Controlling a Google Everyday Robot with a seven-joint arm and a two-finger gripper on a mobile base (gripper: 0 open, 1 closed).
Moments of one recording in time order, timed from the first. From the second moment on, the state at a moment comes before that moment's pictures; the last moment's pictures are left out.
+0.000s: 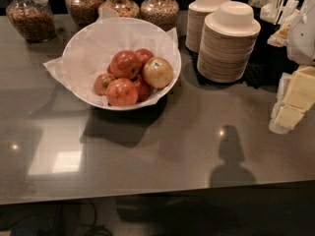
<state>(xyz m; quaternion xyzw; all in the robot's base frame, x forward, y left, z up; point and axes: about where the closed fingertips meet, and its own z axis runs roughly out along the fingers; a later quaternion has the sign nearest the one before) 0.438 -0.217 0.976 -0.60 0.78 -0.03 0.16</state>
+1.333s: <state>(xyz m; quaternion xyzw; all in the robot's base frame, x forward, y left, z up) 0.498 -0.148 0.995 -0.66 0.72 -0.05 0.21</state>
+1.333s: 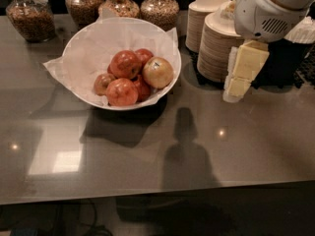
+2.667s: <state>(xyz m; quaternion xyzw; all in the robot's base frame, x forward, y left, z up) 0.551 -0.101 0.984 -0.64 0.70 0.03 0.31</state>
